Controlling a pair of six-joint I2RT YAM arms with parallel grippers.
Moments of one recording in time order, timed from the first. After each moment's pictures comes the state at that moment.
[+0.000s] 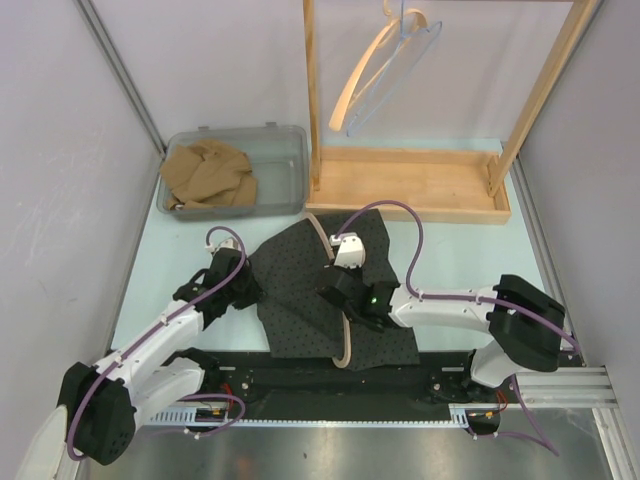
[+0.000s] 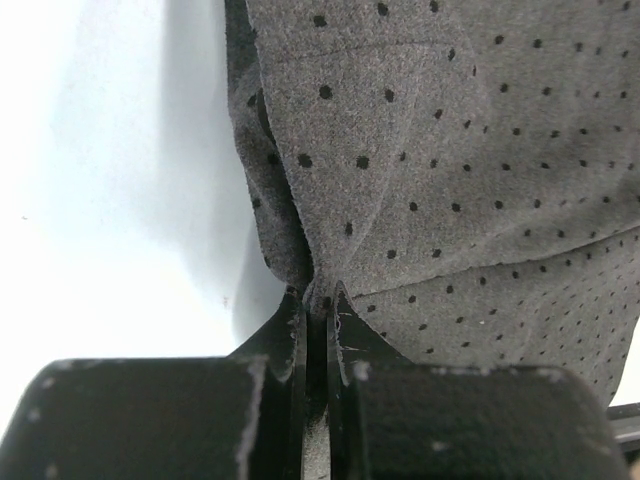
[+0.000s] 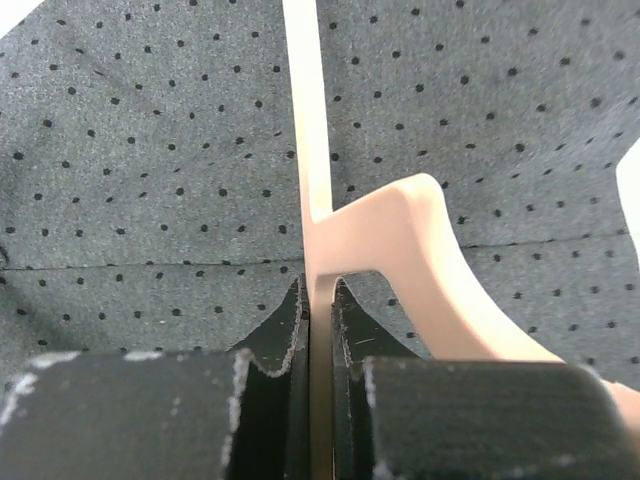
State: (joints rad) left arm -0.42 0.94 0.48 -0.44 -0.06 -0.80; right arm 1.17 1.55 0.91 -0.14 0.71 0.72
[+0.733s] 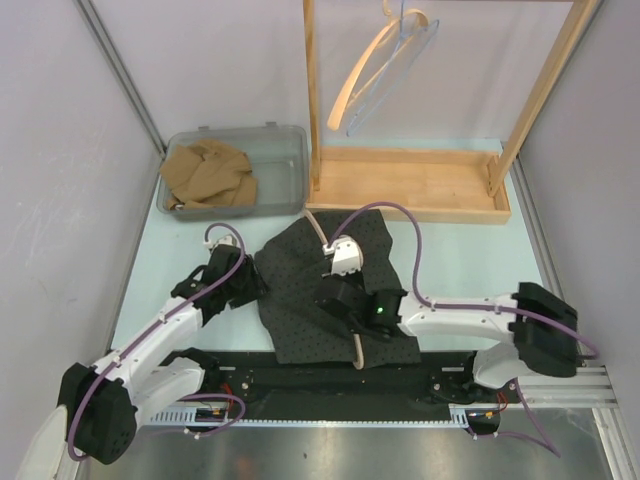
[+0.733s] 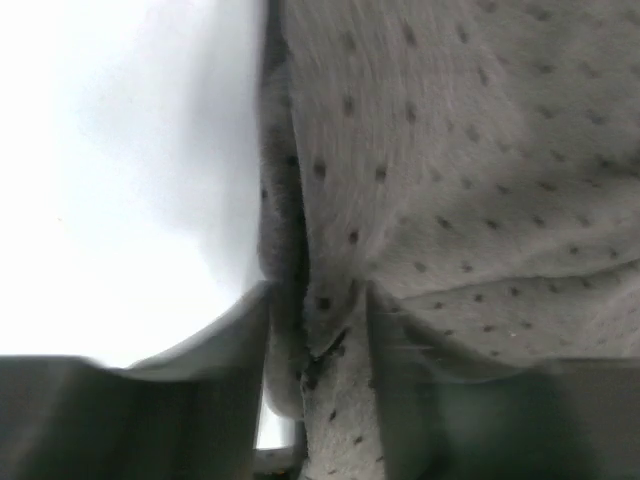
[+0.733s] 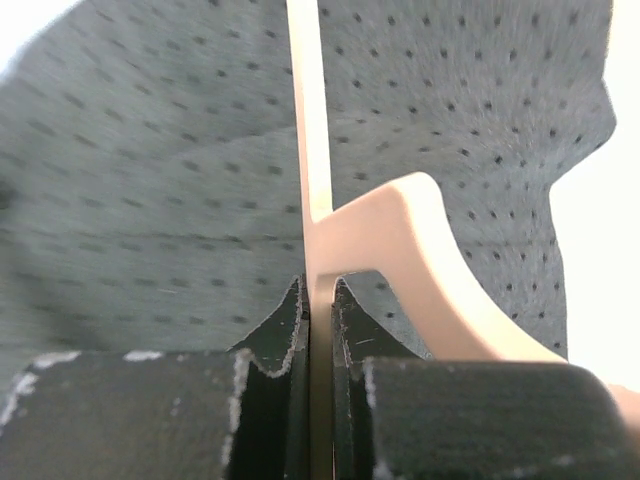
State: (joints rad) left arm -0.41 0.95 0.51 -0.49 -0.08 -0.77; right arm 1.26 1.50 0.92 -0.20 0.83 0.61
